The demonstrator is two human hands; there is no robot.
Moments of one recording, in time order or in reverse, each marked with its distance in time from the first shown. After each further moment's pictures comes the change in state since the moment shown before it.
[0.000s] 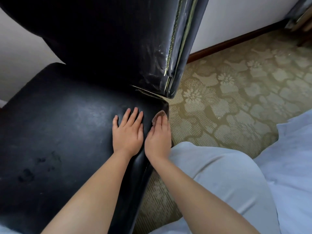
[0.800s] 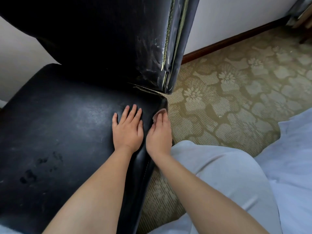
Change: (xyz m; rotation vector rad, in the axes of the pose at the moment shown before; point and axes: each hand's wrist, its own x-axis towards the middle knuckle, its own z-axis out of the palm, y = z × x) left_hand 0.007 0.003 0.000 -0.044 0.020 -0.062; right_hand 0.007 0.001 -0.002 0.077 -0.006 -0.012
